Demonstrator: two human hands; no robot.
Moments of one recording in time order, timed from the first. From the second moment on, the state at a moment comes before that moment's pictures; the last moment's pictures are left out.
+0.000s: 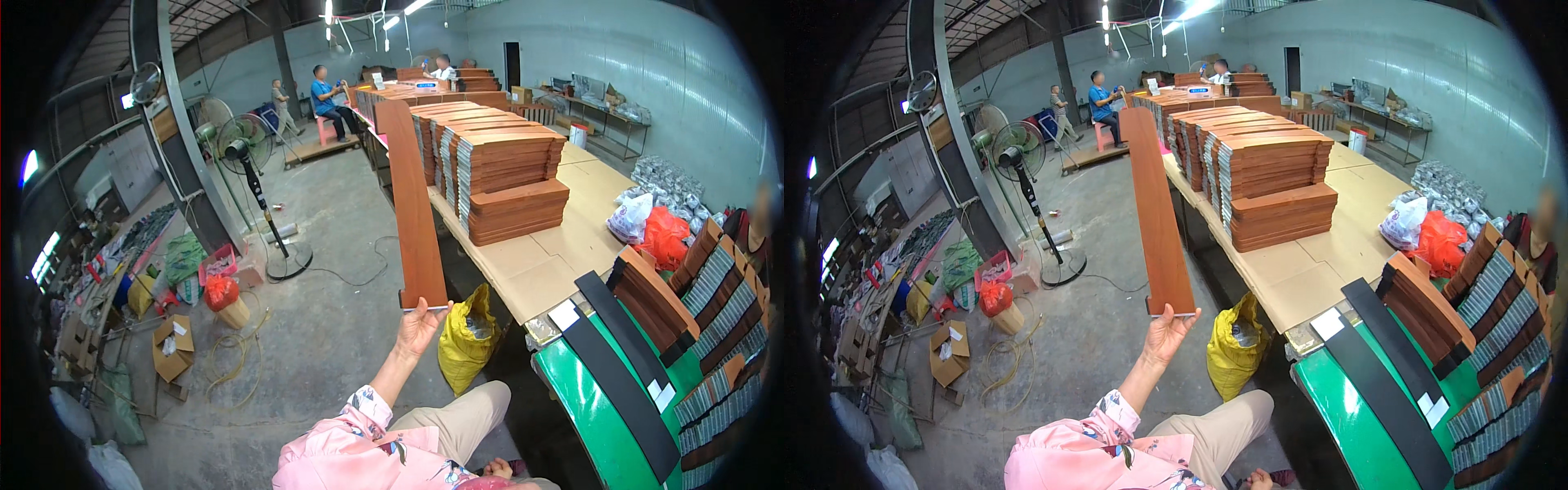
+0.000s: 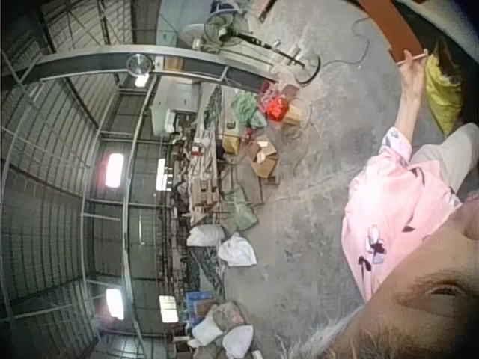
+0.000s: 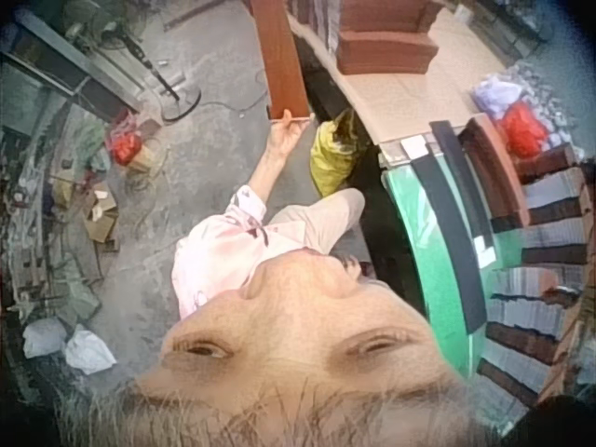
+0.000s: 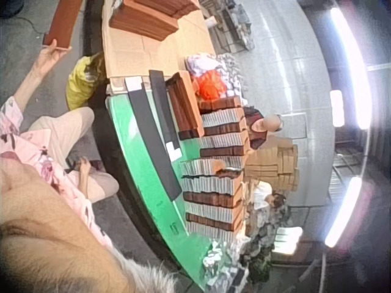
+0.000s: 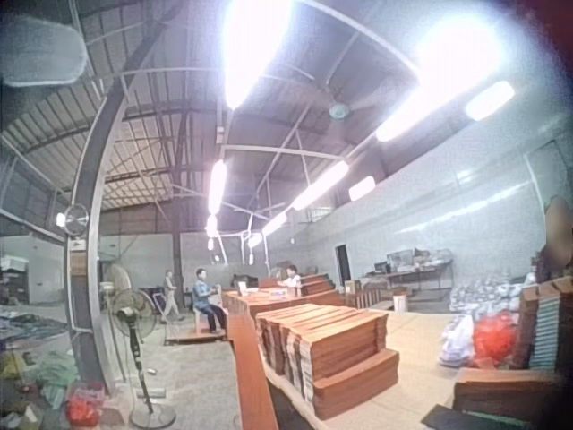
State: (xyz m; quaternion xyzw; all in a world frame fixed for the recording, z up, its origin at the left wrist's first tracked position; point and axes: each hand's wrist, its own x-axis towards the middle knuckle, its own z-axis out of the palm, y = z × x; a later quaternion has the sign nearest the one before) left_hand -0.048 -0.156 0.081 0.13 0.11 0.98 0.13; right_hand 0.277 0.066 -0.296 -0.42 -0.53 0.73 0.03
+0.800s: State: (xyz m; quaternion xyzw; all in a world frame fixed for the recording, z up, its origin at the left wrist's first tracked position) left_hand -0.044 -0.147 0.086 0.12 0.18 0.97 0.13; right_hand 0.292 0.067 -0.293 -0.45 -0.44 0.78 0.05
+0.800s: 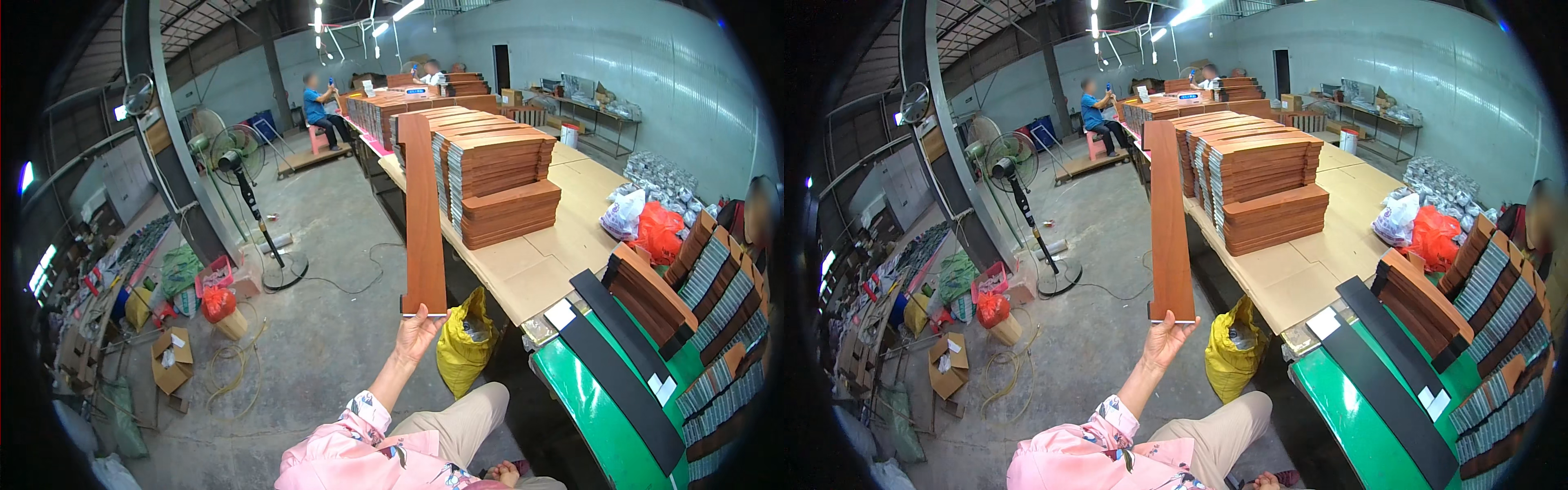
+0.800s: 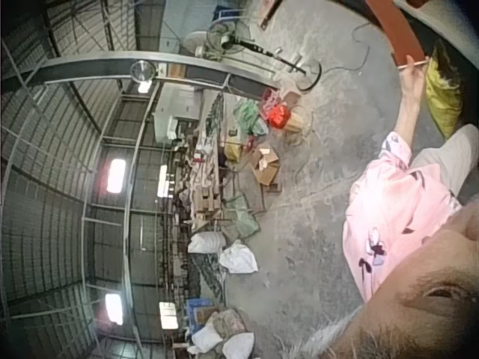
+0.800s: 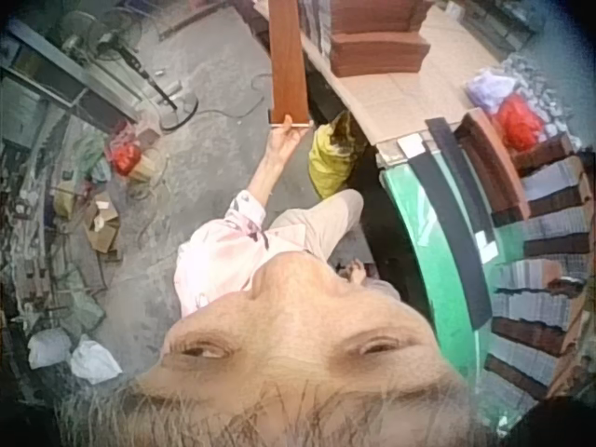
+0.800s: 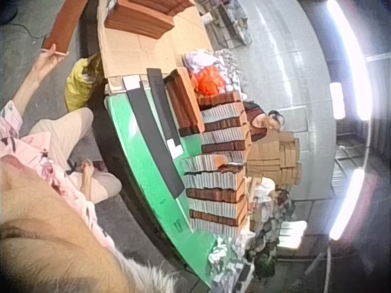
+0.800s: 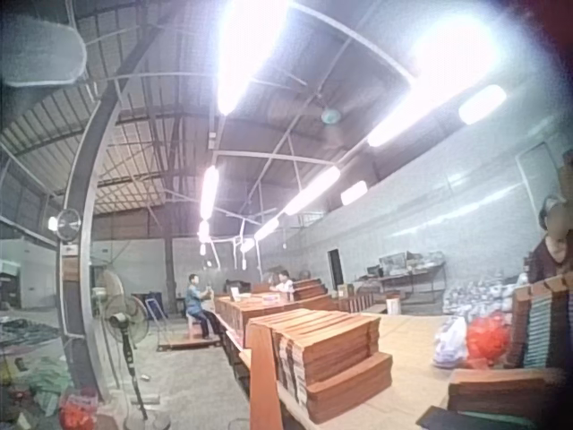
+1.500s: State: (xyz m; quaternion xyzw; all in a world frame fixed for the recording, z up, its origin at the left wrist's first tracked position) left_hand -0.032 -0.120 0.089 0.14 0.23 0.94 0.19; right_hand 0.292 0.069 -0.271 -0.49 -0.44 0.75 0.07
